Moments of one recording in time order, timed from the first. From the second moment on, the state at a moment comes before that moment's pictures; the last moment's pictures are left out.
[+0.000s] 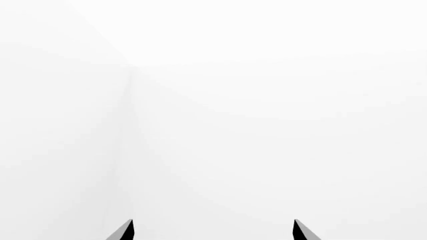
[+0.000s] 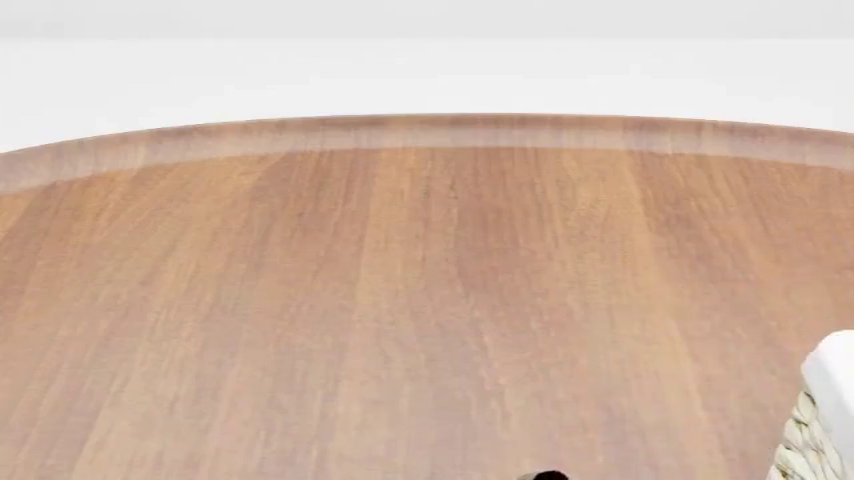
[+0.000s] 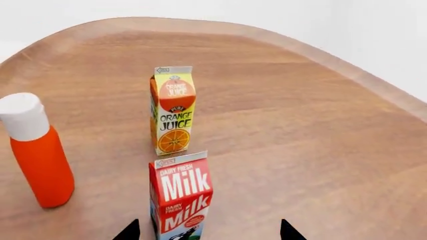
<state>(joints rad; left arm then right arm) -0.09 -0.53 -0.68 0.91 -0.78 -0.51 -0.24 0.25 0.81 -0.53 -0.46 0.50 0.37 -0.58</state>
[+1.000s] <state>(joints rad) -0.07 -0.54 -0.67 0.90 -0.78 -0.49 -0.25 0.25 0.81 -0.55 -0.44 0.50 0.31 -0.64</state>
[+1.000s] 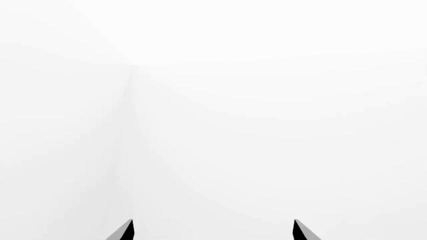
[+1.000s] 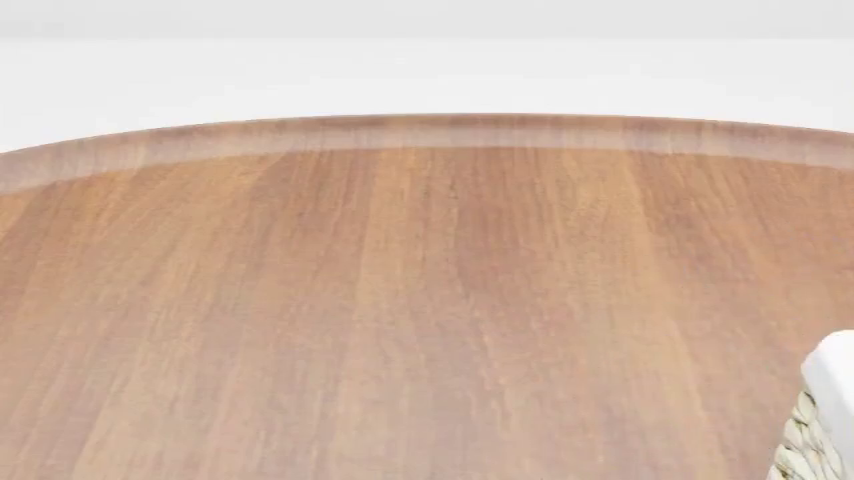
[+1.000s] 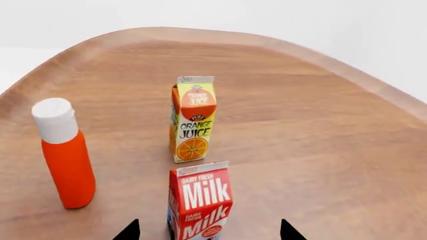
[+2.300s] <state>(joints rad) -0.05 -0.54 -0.67 0.89 -0.78 -0.46 -0.25 0.54 0.50 -0.74 0.18 0.44 0.19 -0.99</state>
